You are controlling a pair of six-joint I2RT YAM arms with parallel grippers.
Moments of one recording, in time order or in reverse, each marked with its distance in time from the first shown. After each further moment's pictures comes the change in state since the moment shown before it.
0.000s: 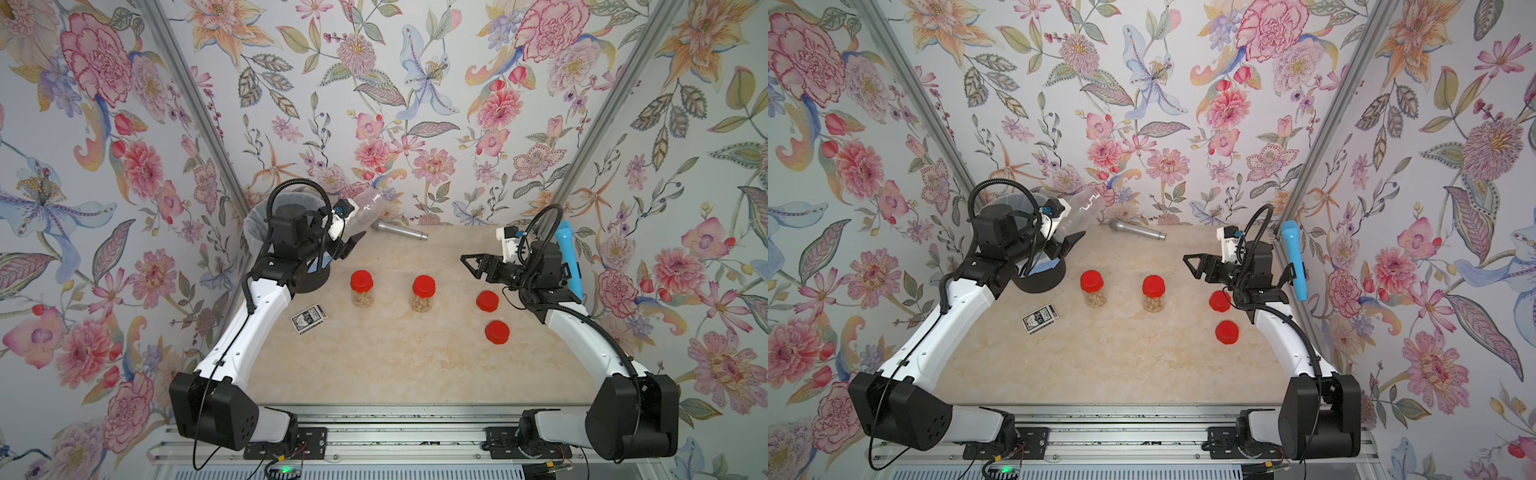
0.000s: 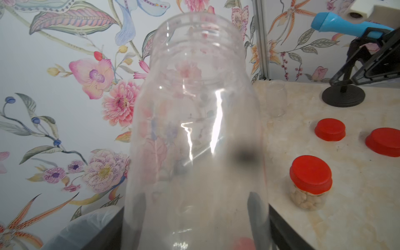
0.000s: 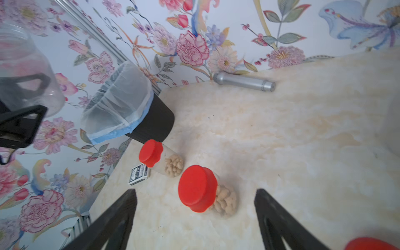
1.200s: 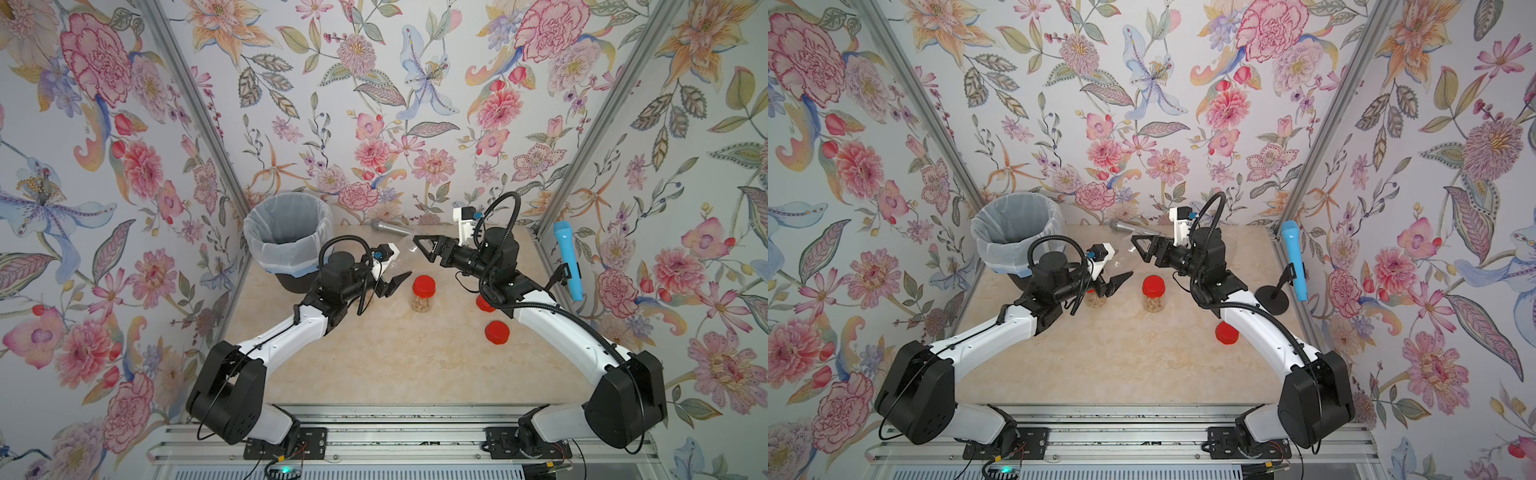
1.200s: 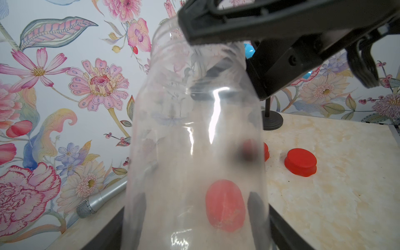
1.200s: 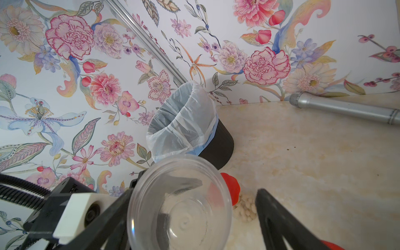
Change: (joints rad) left arm -0.257 0.069 -0.397 0.568 -0.011 -0.227; right arm 0.384 0.134 0.204 0.123 0.269 0.211
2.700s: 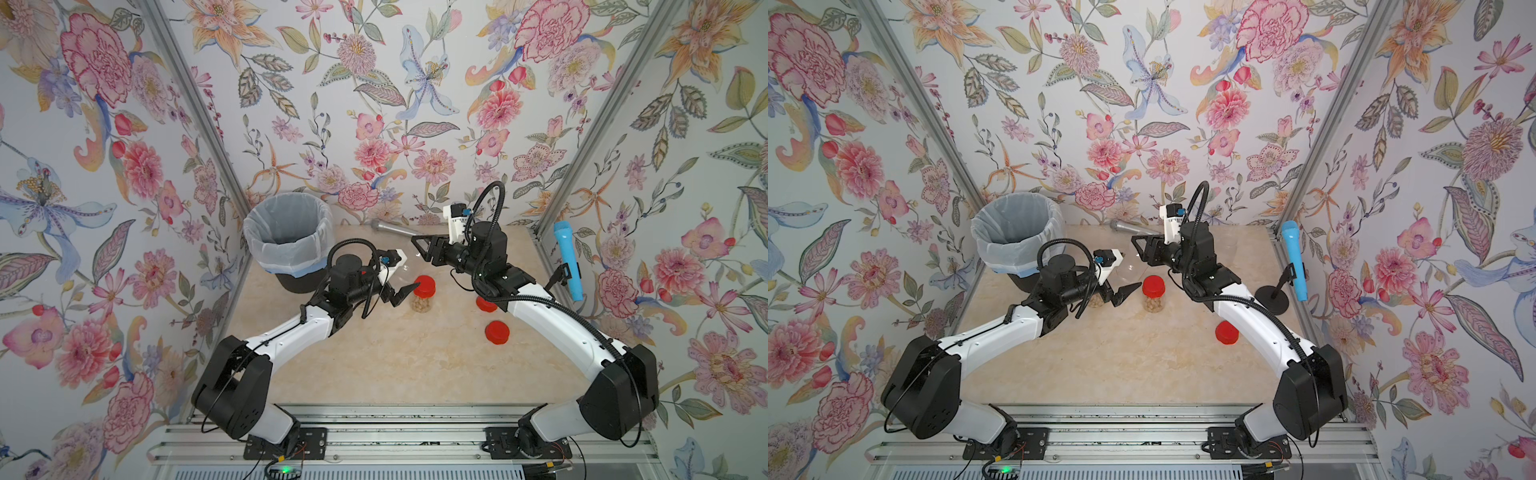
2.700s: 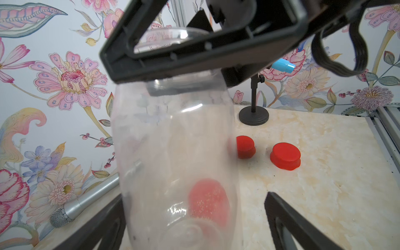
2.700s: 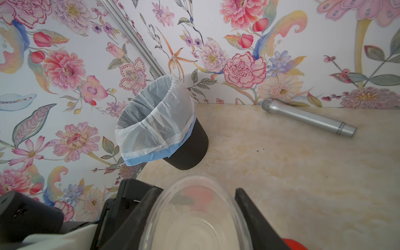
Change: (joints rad) left arm -0.039 0.032 0.001 -0.002 0.026 0.006; right arm 0.044 0.041 0.116 -0.192 0.177 -0.206
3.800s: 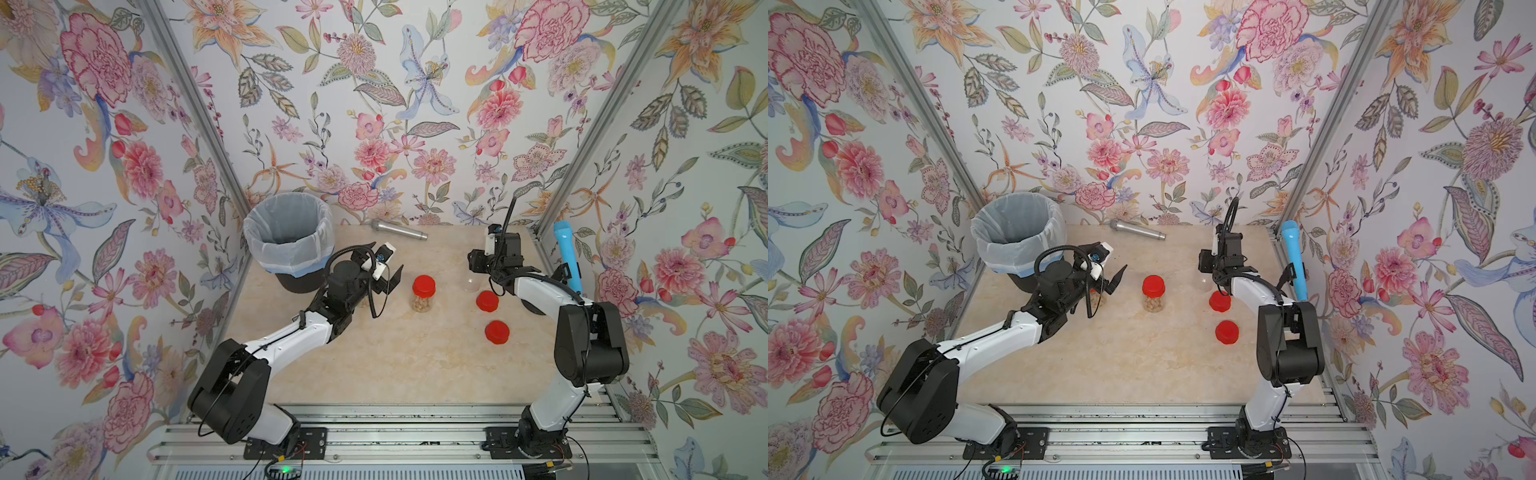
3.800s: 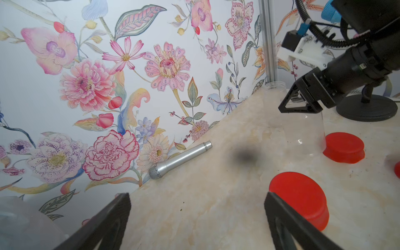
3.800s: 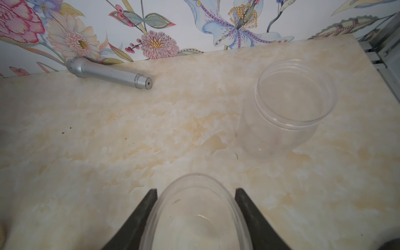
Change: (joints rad) left arm -0.013 -0.027 -0.080 0.139 -0.471 0.080; right arm -0.378 0.309 -0.085 -0.015 0.224 -0.288
